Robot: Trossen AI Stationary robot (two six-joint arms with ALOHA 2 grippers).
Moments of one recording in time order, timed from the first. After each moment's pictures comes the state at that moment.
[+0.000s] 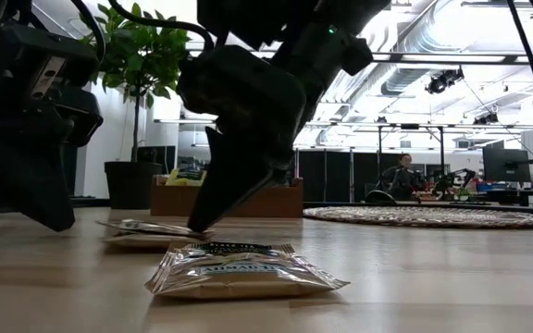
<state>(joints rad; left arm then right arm) -0.64 1.54 0.54 0.11 -0.36 -1.63 0.23 2.19 1.49 -0.25 -0.02 0.30</state>
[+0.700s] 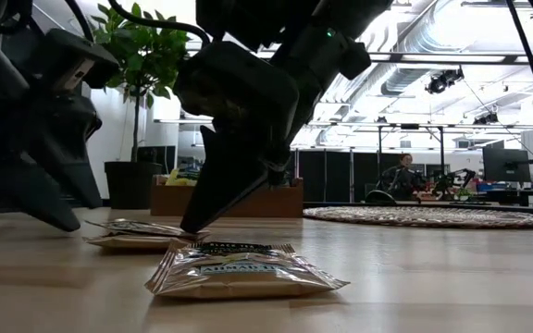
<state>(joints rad) -0.64 1.54 0.54 0.13 -0.43 -1.83 0.23 2.21 1.49 -0.25 -0.03 0.32</state>
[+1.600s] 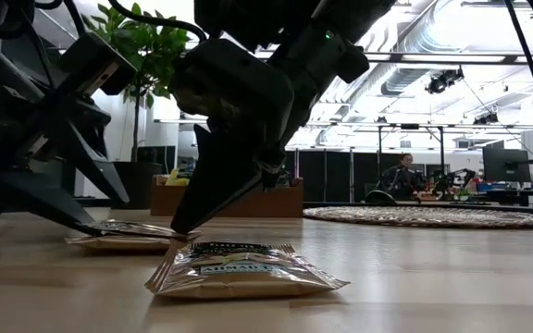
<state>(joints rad) -0.64 1.66 0.54 0.29 -0.49 -2.00 0.23 2.22 1.49 -0.19 -0.04 0.31</state>
